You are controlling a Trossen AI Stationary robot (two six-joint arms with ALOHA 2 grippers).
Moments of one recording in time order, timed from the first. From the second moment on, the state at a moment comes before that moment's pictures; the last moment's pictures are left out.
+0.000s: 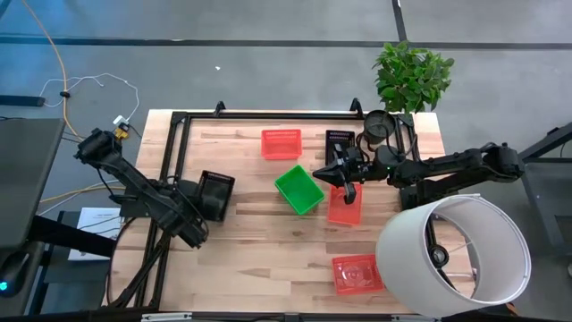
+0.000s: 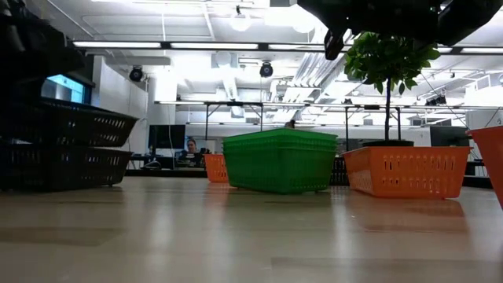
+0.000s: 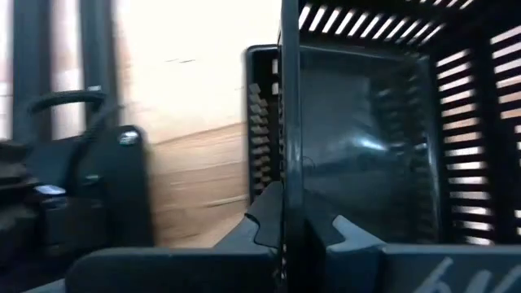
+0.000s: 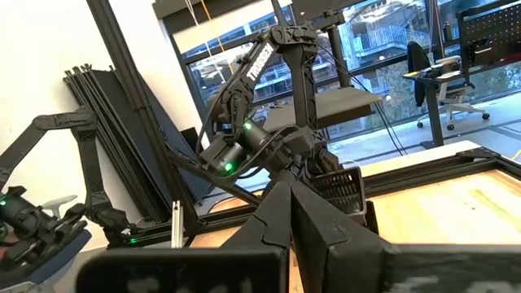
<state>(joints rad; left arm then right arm) -0.58 1.29 0.75 -1.35 -0.50 -2.14 -0.08 1.19 0.52 0.81 -0.21 0.31</state>
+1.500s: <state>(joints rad) -0.66 1.12 0.84 -1.49 -0.40 -2.11 -0.09 1.19 0.52 0.80 -0.17 0.31</state>
